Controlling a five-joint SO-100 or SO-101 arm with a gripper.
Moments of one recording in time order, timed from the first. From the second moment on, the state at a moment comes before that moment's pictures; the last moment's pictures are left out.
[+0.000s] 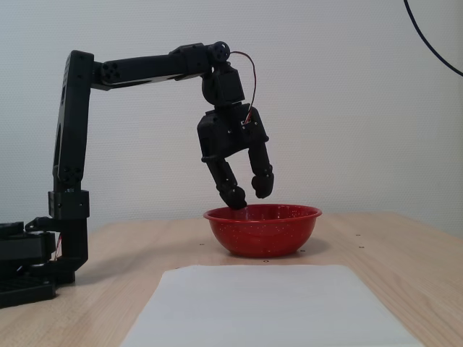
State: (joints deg) arm 32.3 85.1 66.5 77.4 -0.2
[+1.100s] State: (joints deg) arm 12.3 117.4 86.2 78.8 0.3
